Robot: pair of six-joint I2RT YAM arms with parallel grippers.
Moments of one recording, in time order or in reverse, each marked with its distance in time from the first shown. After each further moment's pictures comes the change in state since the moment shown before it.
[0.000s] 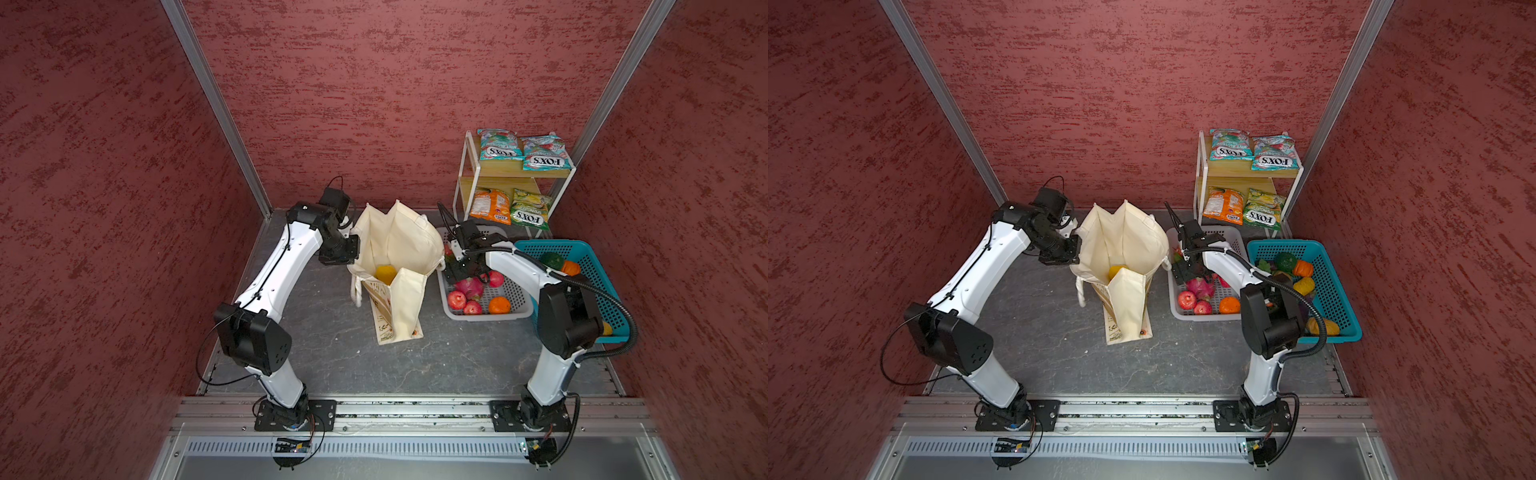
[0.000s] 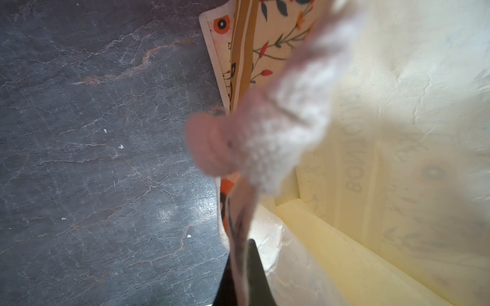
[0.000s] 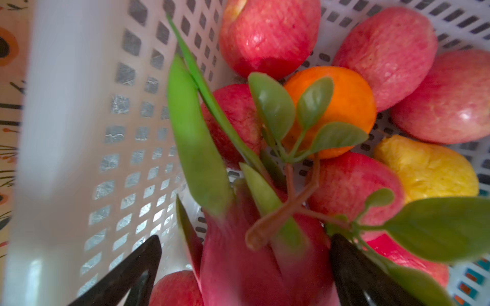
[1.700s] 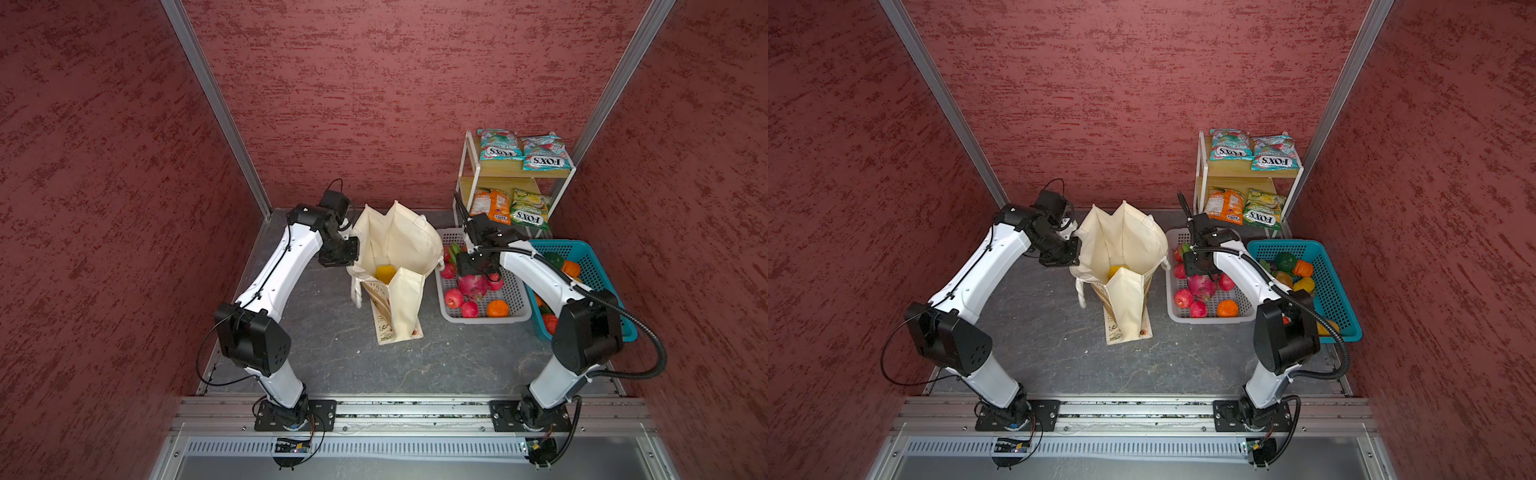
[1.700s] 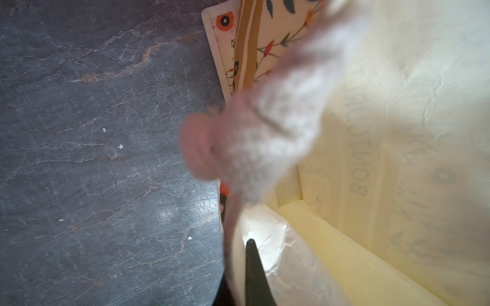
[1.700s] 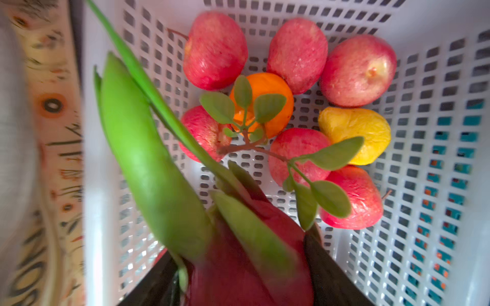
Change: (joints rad) left arm 0.005 -0.010 -0.046 0.031 0.000 0.001; right arm -0.026 -0.148 0.036 -0.114 -0.019 0.224
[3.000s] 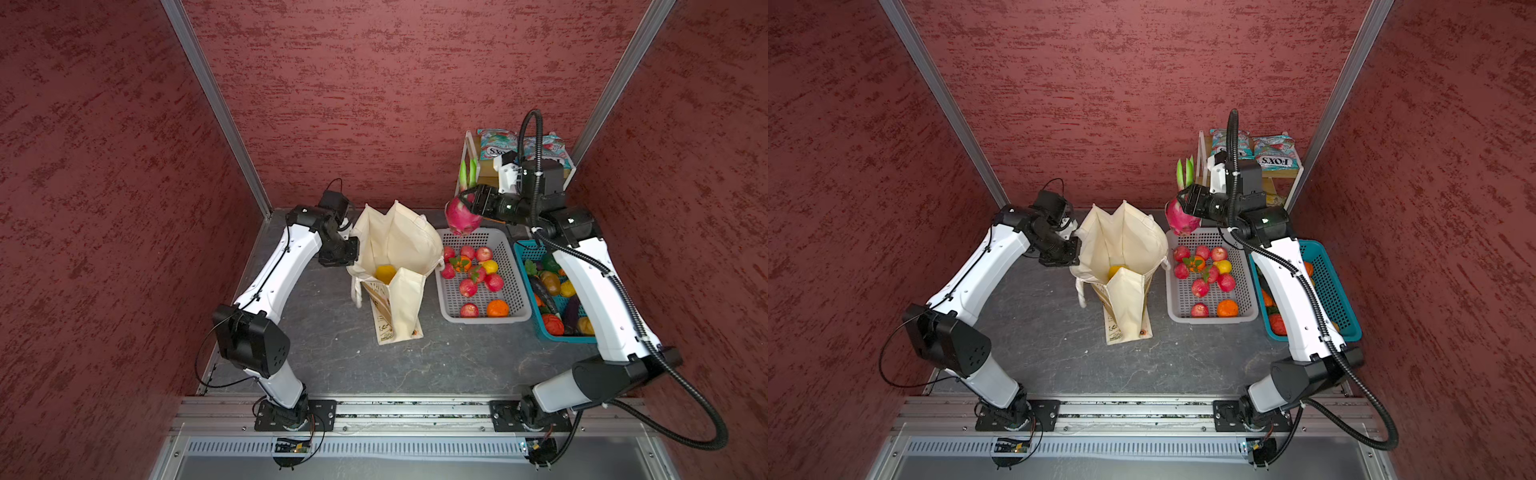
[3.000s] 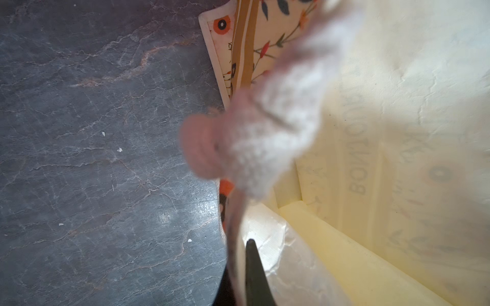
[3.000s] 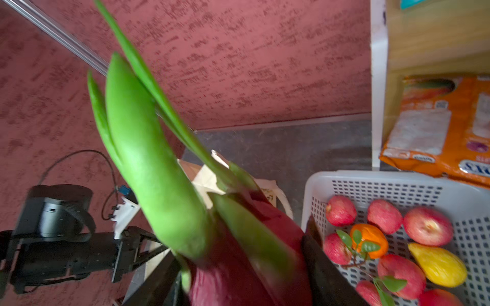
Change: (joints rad) left arm 0.000 -0.008 -0.006 0.011 0.005 0.013; right arm -0.030 -0.186 0.431 0.159 -0.342 0.237
